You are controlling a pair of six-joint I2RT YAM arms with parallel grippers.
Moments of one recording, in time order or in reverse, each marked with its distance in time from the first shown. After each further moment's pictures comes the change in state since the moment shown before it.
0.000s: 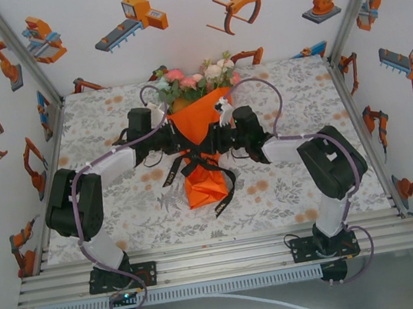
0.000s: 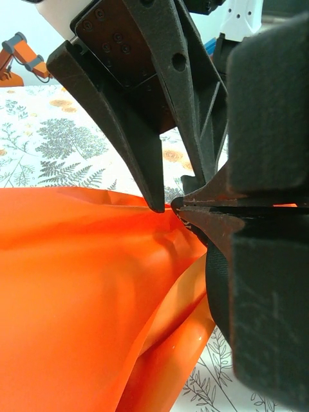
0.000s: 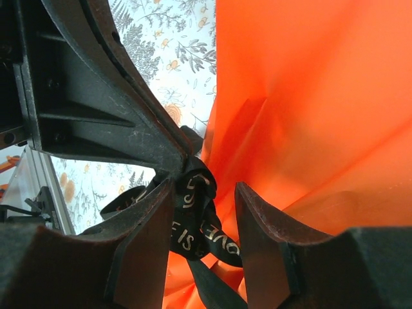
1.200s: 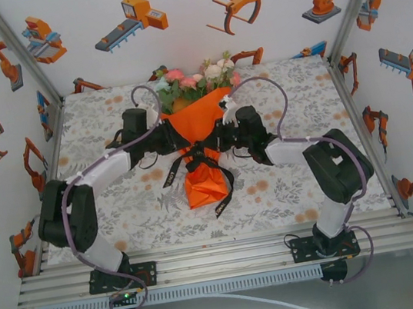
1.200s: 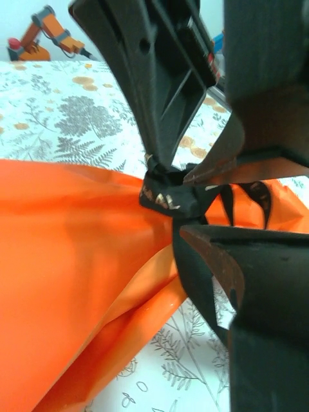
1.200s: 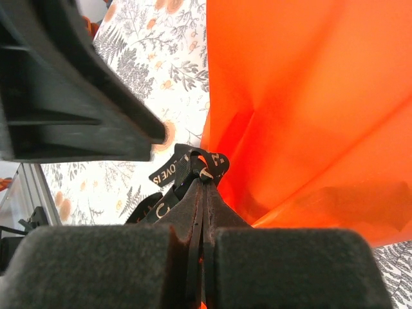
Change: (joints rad) left arm 0.007 -0.129 -0.029 -0.092 -0.156 0.004; right arm 0.000 -0.061 -0.035 0.021 0.092 0.009
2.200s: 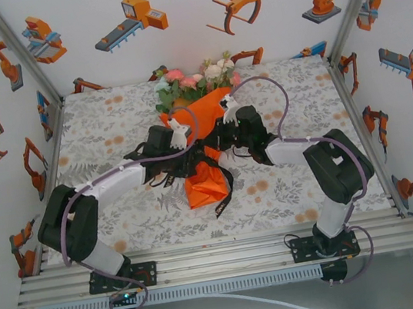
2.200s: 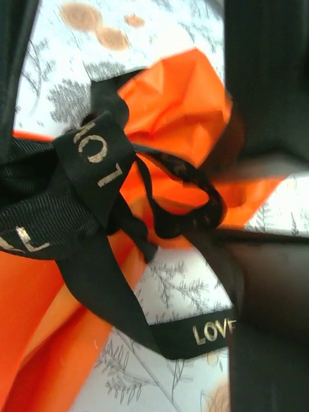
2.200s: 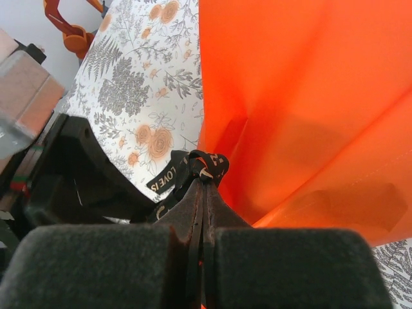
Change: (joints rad) left arm -0.211 -0.017 -0.079 -0.159 -0.230 0.410; right arm 0.000 -0.001 0.000 0.008 0.034 0.010
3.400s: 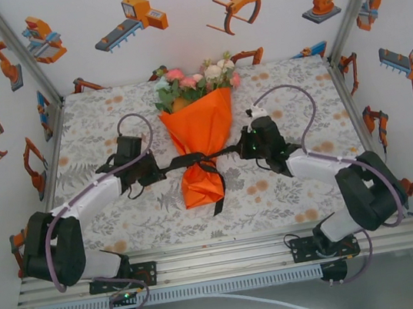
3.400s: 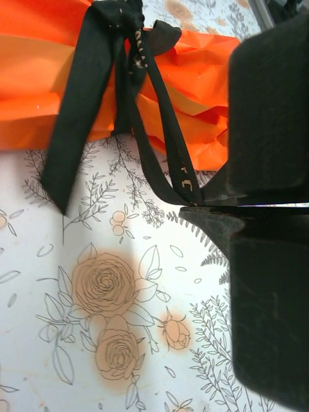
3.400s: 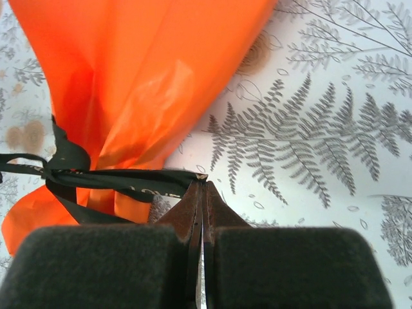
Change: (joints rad) left arm 0.236 -0.201 -0.183 -0.074 -0.118 -0.376; right arm -0.038 -0.291 -0.197 -0.334 0.397 -0.043
